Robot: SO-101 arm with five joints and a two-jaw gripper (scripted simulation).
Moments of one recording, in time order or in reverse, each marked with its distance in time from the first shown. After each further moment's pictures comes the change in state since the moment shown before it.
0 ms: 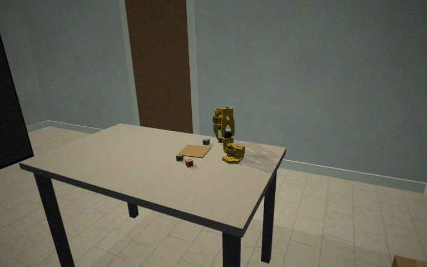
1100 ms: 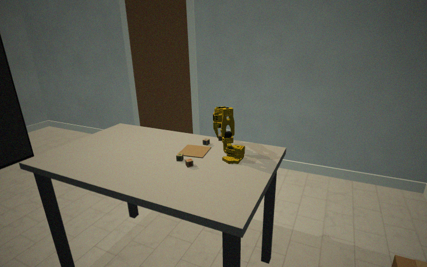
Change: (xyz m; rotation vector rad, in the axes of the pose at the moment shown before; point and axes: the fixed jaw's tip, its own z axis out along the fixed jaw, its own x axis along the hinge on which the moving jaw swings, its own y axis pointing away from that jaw) arm 0.000 0.000 -0.012 0.000 0.001 0.000
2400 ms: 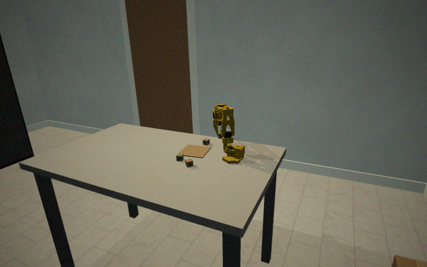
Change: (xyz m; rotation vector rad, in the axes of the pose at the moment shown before) arm 0.000 0.000 -0.014 0.000 0.000 0.000
